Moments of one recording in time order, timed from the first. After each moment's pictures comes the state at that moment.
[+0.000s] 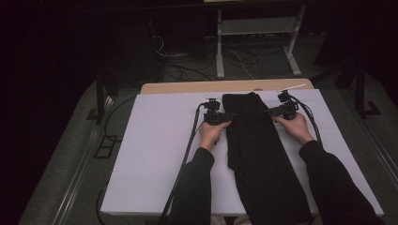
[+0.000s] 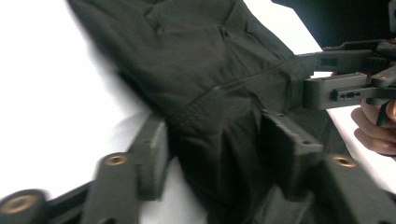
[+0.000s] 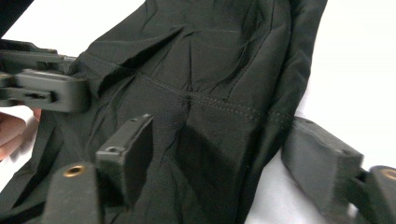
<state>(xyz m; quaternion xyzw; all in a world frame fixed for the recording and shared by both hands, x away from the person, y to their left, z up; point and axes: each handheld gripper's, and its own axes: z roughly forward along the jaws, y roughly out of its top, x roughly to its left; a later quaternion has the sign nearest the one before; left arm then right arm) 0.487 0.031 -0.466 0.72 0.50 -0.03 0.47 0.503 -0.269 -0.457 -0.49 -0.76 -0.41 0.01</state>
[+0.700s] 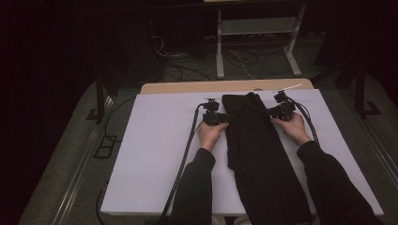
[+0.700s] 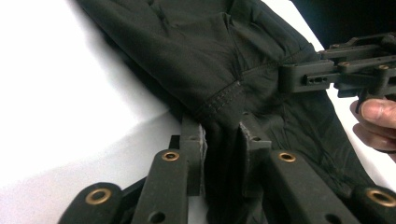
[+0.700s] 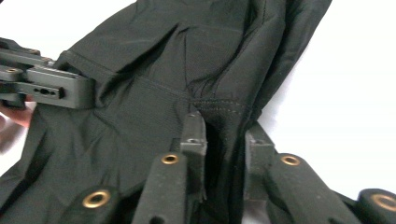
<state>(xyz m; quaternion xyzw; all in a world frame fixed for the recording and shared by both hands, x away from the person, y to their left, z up) 0.488 0.035 -0.467 0.73 0.49 -0.05 0.47 0.500 -0.257 -0.454 -0.49 -0.77 -0.40 -0.02</state>
